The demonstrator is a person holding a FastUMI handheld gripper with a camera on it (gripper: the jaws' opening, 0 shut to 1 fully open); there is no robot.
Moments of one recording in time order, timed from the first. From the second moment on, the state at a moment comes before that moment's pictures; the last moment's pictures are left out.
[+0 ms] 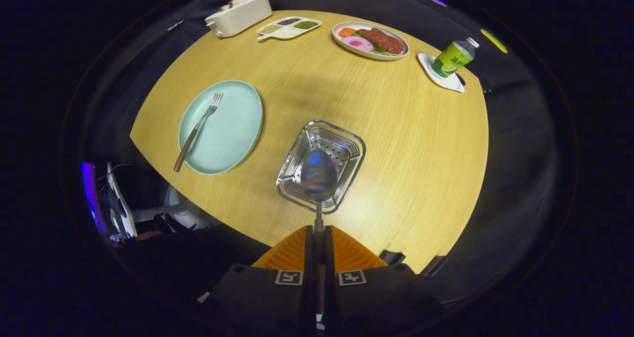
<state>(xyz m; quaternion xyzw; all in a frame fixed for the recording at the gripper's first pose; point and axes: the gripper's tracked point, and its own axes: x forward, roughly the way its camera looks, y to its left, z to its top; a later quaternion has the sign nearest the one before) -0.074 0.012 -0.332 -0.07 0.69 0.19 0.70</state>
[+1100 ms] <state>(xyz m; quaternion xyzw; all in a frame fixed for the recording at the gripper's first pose) -0.032 0.204 -0.263 0.07 0.45 0.22 0.86</state>
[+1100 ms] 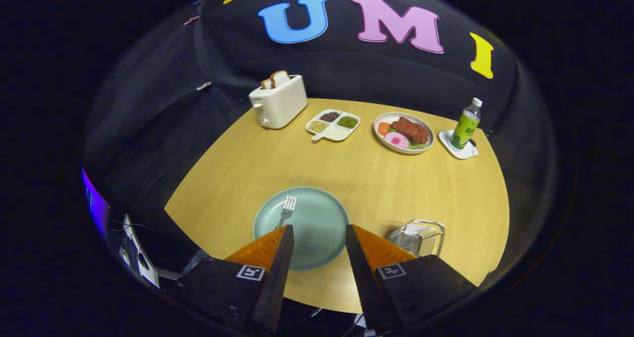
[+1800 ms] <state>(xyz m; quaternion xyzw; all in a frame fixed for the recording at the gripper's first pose) -0.051 0.297 -0.374 0.03 0.55 0.22 0.81</state>
